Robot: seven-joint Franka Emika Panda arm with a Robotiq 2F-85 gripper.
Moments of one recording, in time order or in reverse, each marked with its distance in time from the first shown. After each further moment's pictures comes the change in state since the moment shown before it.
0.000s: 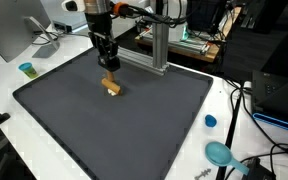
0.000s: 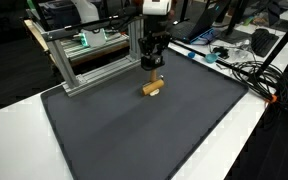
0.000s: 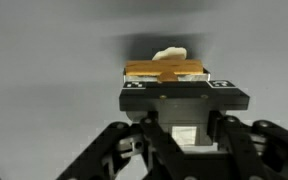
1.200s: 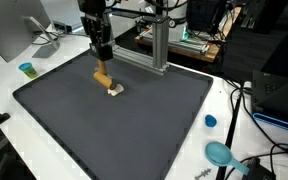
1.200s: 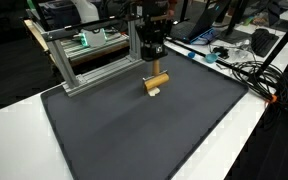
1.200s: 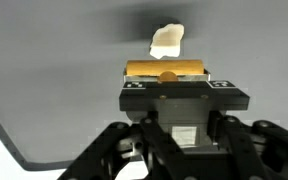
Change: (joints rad) arm -0.007 -0.096 -0.014 -0.021 0.028 0.017 0.002
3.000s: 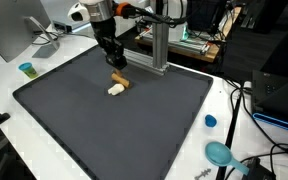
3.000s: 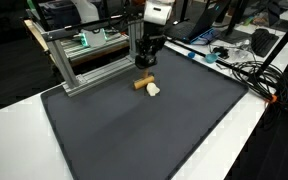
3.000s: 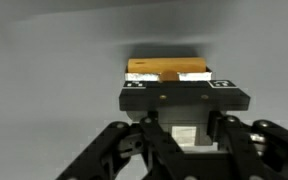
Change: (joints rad) arm 0.029 0.130 0.004 0.075 -0.050 -0.225 0.012
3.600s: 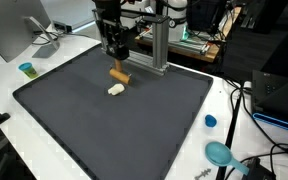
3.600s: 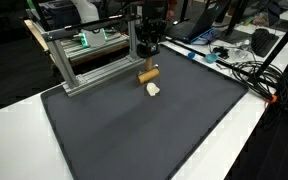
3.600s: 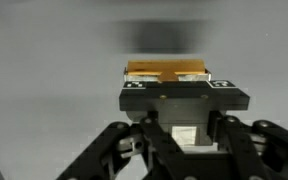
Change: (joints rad) arm 0.001 -0.174 0.021 -0.153 -0.001 0.129 -0.020
